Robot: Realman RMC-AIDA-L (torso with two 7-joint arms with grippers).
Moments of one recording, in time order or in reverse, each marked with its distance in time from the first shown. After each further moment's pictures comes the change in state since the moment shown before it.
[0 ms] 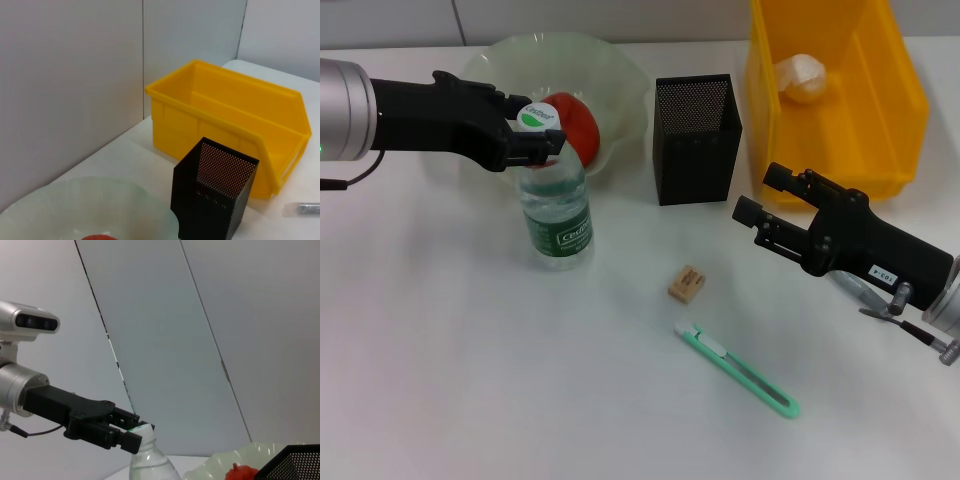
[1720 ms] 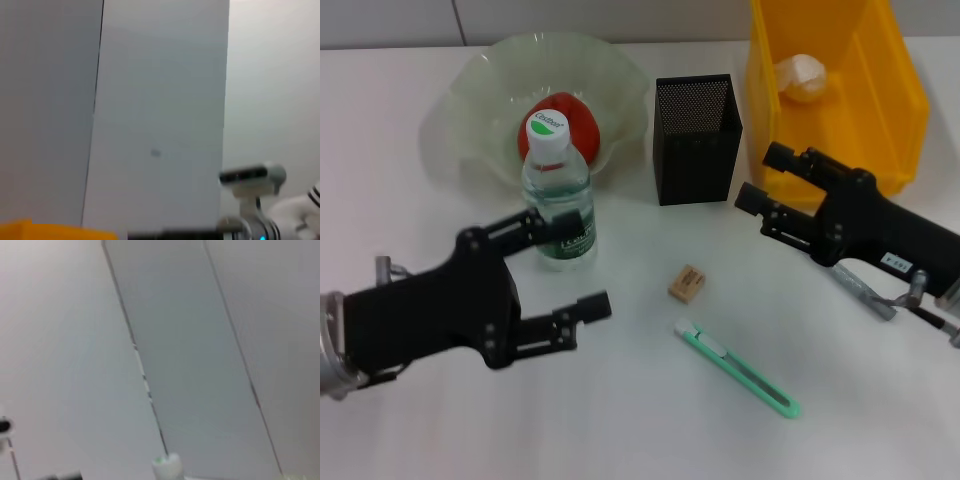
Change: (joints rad) left arm 0.089 0.007 -0.142 -0.962 -0.750 0.434 1.217; right arm 0.002 -0.014 -0.002 -0.054 -0.009 -0.087 0.008
